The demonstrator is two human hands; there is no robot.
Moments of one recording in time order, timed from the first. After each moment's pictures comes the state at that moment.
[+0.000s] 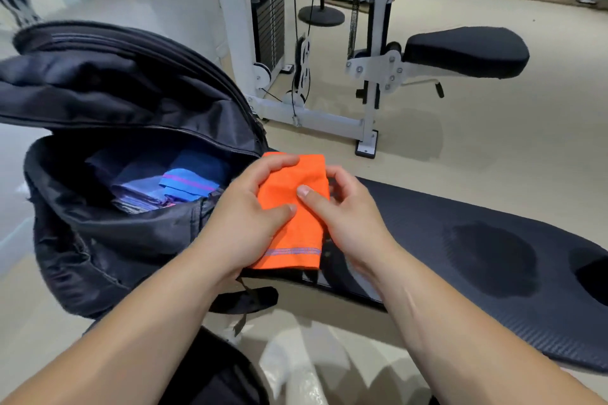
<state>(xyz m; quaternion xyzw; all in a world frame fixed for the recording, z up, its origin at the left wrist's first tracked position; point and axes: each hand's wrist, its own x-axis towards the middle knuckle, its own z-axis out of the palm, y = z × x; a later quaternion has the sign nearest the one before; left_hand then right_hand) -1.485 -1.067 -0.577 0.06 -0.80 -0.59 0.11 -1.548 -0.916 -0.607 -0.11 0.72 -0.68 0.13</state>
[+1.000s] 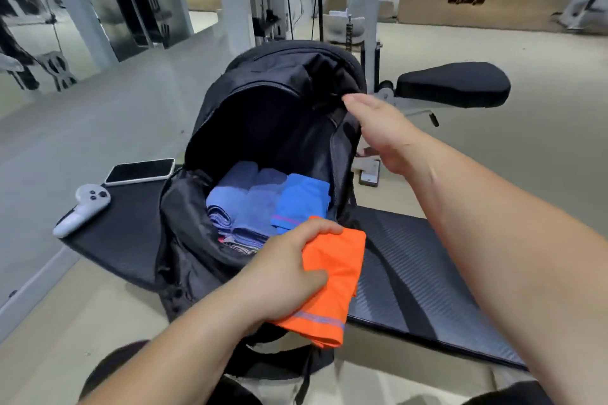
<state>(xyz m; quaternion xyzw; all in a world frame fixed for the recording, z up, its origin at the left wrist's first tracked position) -1.462 -1.032 -0.549 0.01 -0.89 -0.45 -0.08 -1.671 -0.900 -0.487 -0.11 0.80 -0.58 0.12</state>
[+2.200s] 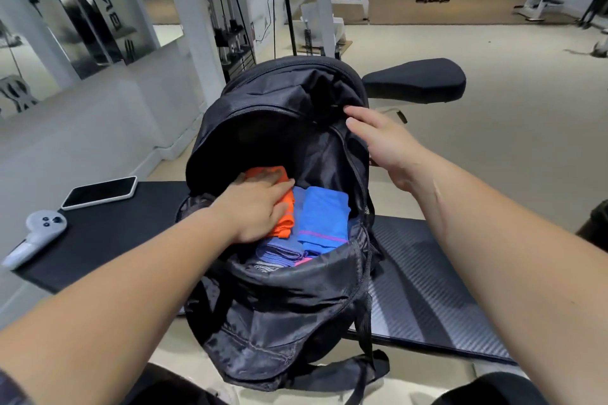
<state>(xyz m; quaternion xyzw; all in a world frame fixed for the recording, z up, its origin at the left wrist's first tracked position) -1.600 -1.050 -0.570 -0.12 -0.99 0.04 -0.04 -1.678 -0.802 -0.506 -0.11 0.79 -0.59 0.07</state>
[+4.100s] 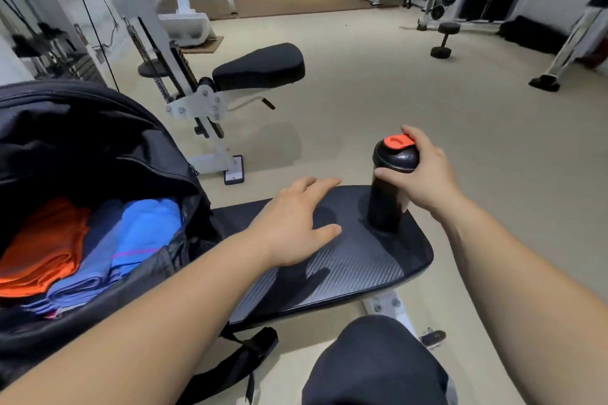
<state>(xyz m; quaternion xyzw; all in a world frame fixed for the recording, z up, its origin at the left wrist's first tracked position) -1.569 -0.738 -0.576 -0.30 -0.93 -0.23 -0.07 -1.575 -0.473 -0.577 0.15 0.90 -0.39 -0.14</state>
